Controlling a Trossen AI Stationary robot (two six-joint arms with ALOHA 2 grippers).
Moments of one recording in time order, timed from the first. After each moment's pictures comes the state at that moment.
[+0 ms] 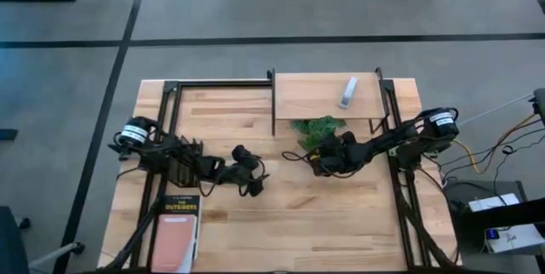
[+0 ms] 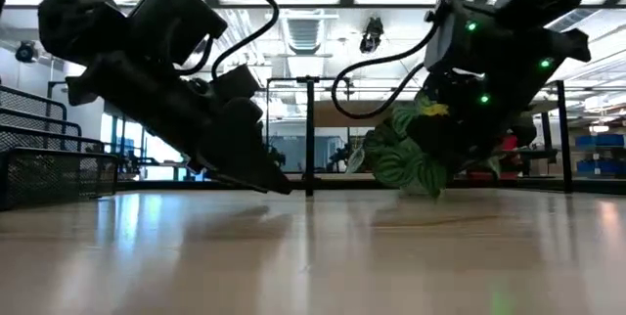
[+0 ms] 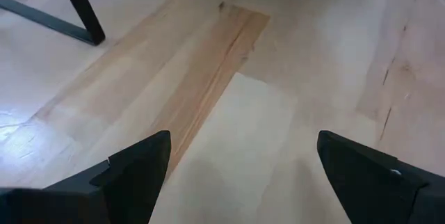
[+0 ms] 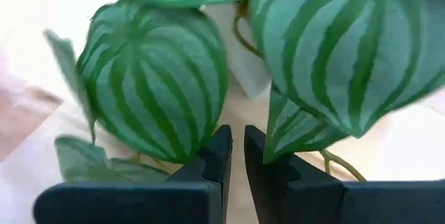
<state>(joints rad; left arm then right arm) -0.24 1.79 0.62 0.50 -0.54 -0.48 0.11 1.63 0.70 -0.36 0.79 1.05</state>
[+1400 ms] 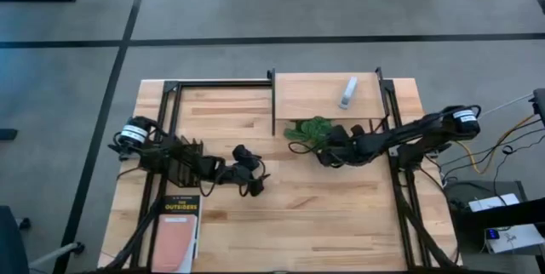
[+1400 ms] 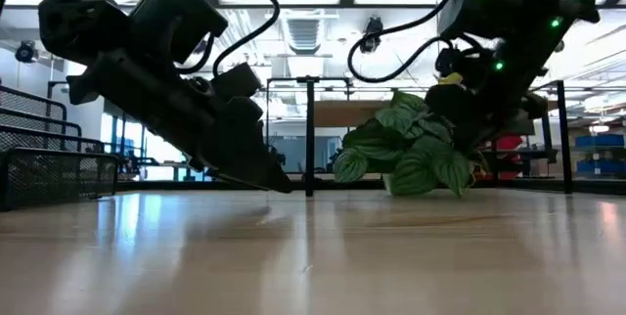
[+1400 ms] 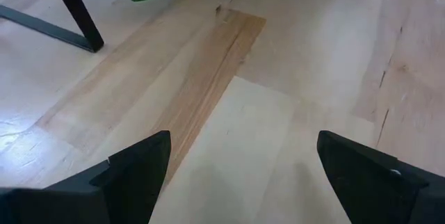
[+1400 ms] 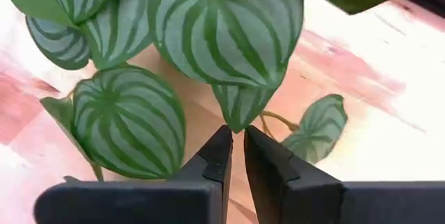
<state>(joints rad) -0.24 1.78 0.62 0.50 -0.54 -0.45 0.08 1.39 0.70 -0.58 0.66 0.98</state>
